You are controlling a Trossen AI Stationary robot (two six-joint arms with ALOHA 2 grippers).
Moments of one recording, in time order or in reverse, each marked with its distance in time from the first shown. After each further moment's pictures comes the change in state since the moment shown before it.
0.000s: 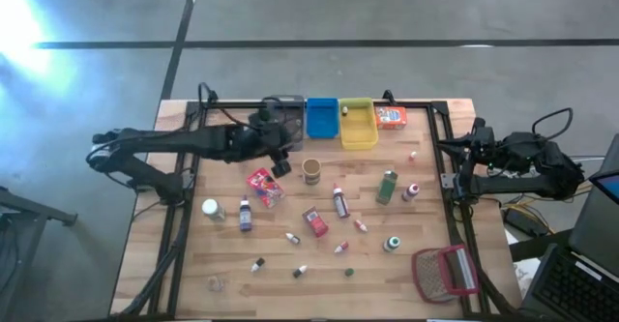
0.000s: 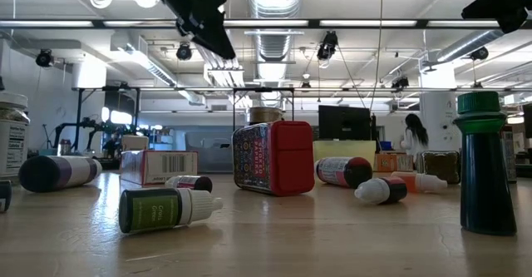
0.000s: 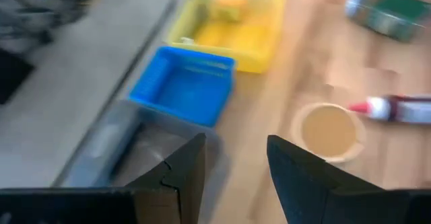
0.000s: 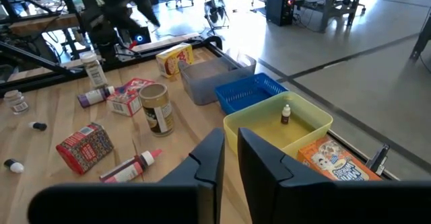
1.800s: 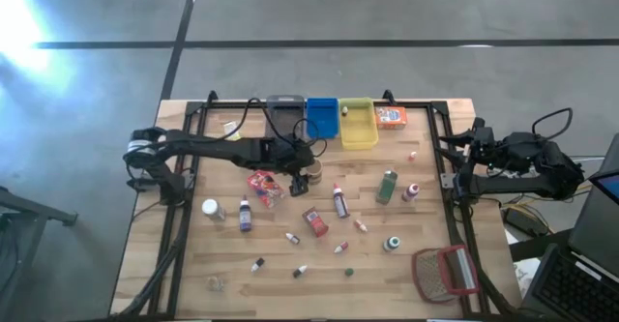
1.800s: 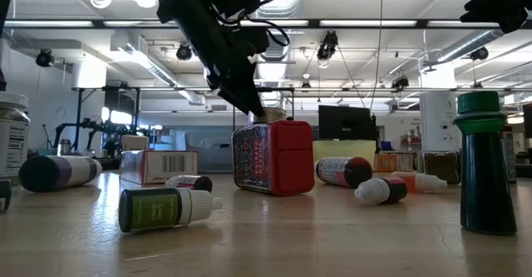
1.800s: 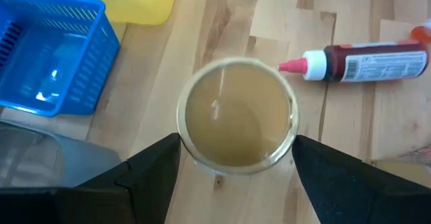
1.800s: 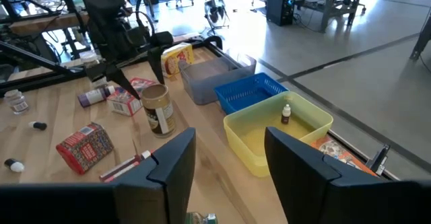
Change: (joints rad) left arm -0.011 0.298 -0.002 0.138 0.241 -0.043; right arm 0.000 0.000 0.000 0.000 0.000 0.000
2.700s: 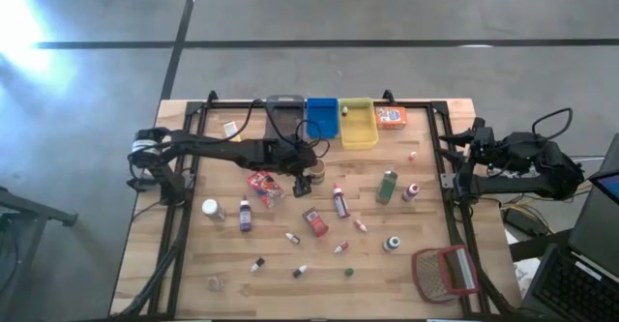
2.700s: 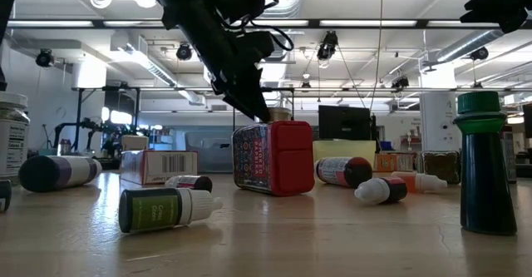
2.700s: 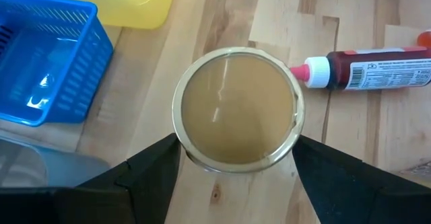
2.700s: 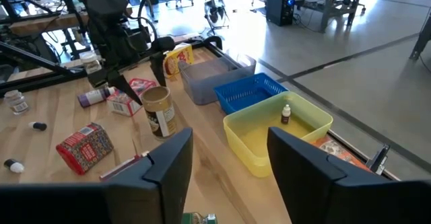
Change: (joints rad) left arm 0.000 0.037 0.000 0.054 0.000 -0.003; right arm 0.000 0.000 0.000 0.000 0.000 0.000
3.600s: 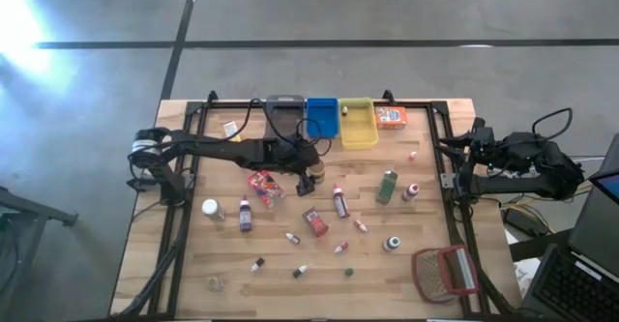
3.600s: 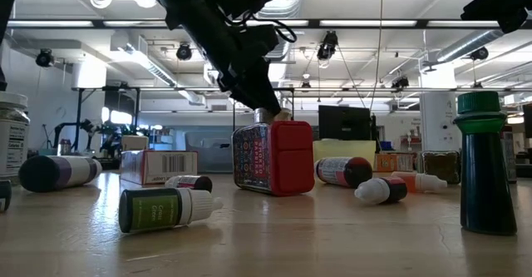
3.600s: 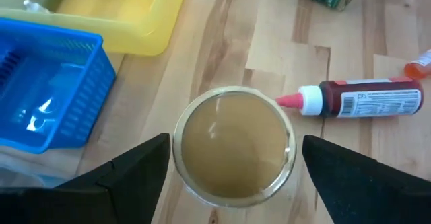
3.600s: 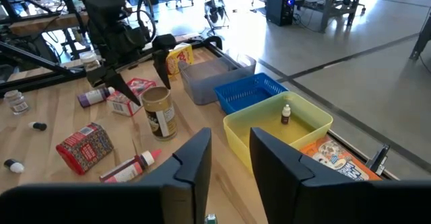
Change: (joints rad) left arm 0.002 0.001 0.002 0.073 0.007 0.013; right arm 0.000 0.000 0.000 0.000 0.000 0.000
